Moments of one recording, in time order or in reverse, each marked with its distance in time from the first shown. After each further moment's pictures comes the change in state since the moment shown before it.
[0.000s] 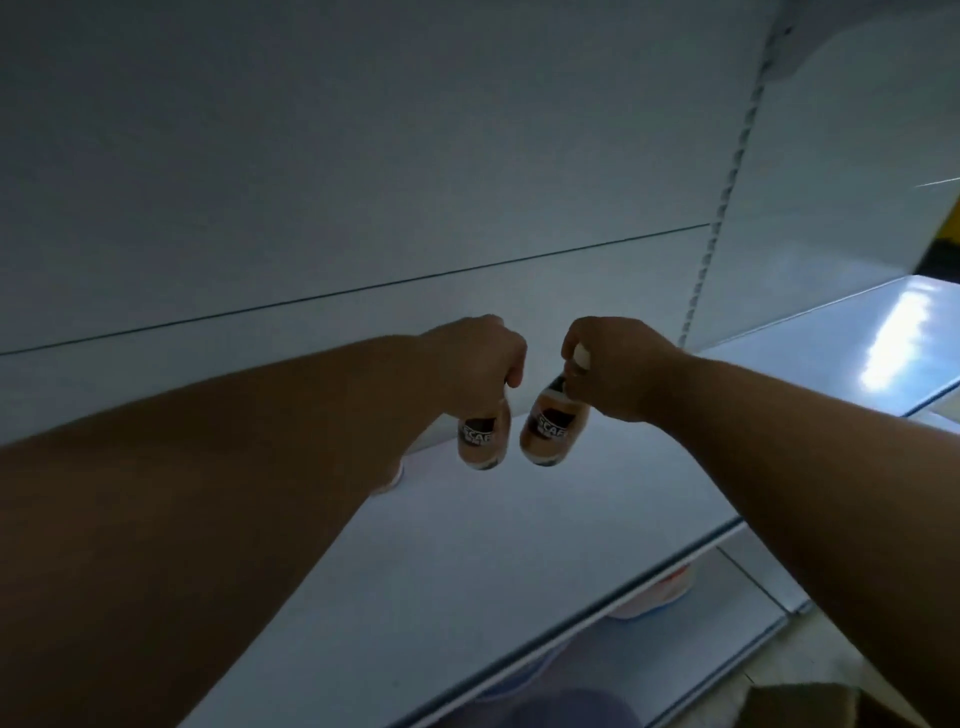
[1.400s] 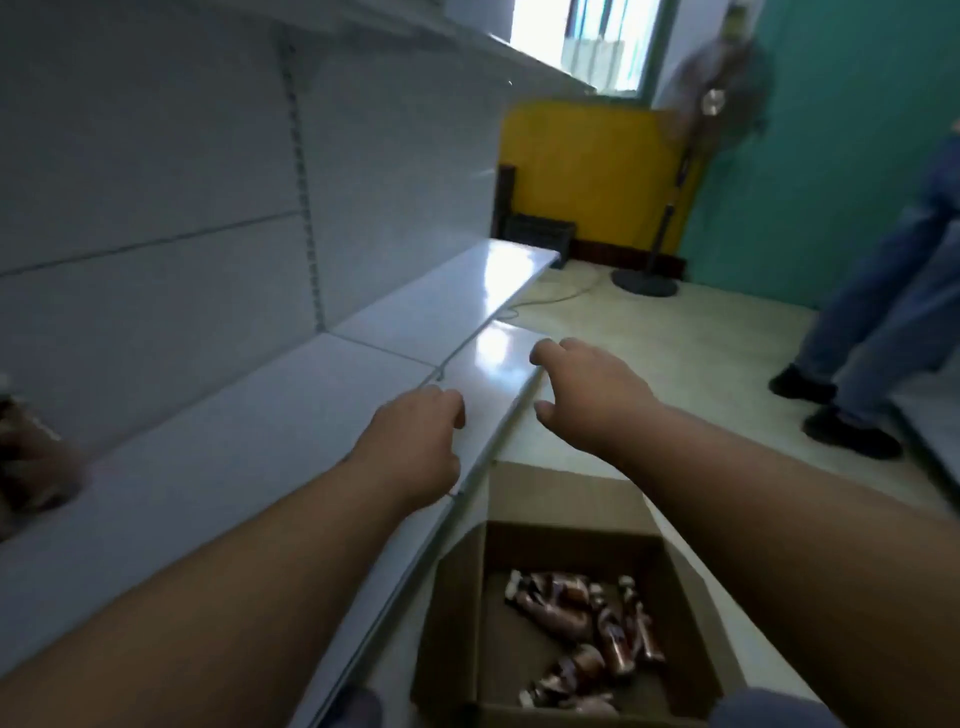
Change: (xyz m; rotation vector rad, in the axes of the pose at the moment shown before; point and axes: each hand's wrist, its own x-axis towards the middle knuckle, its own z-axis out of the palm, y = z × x) left_hand -0.022 0.305 0.073 -0.326 0.118 0.414; right_hand -0.287 0.183 -0.089 -0.359 0.188 0.540
